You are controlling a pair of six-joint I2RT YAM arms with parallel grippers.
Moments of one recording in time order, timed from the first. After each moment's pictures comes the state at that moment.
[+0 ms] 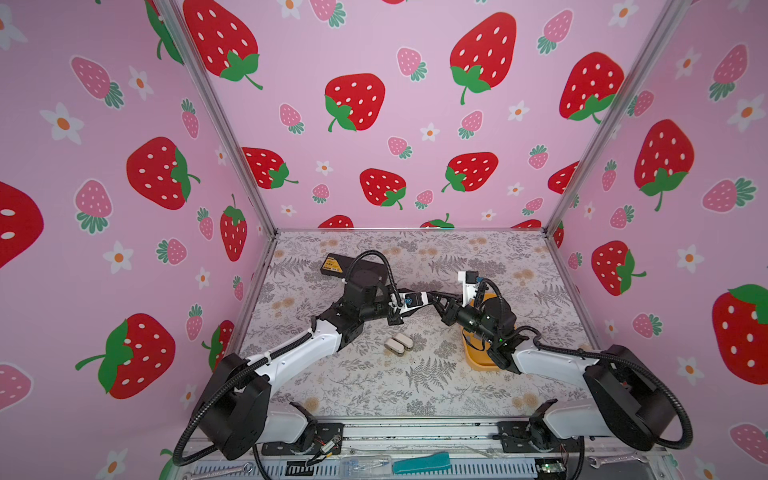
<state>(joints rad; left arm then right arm) -0.60 1.36 0.82 0.19 0.56 0.77 0.72 1.38 0.47 0.89 -0.28 0.68</state>
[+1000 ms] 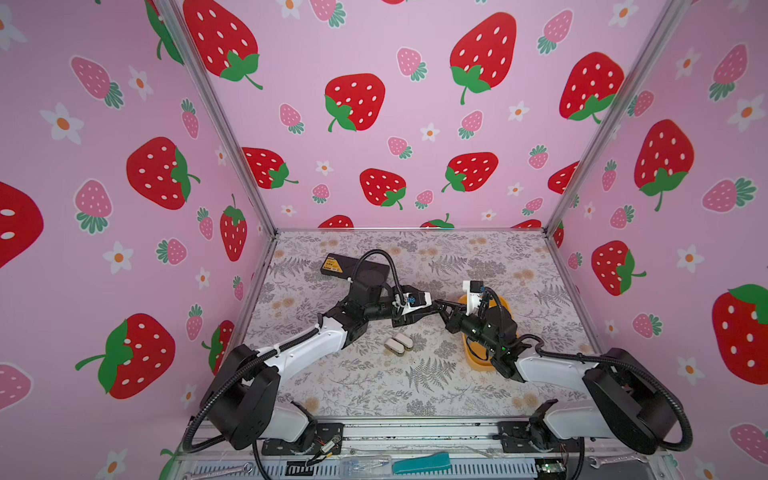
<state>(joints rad) -0.61 1.43 0.84 0.20 0.61 0.71 0.73 1.36 0.38 0.87 -0.19 0.69</state>
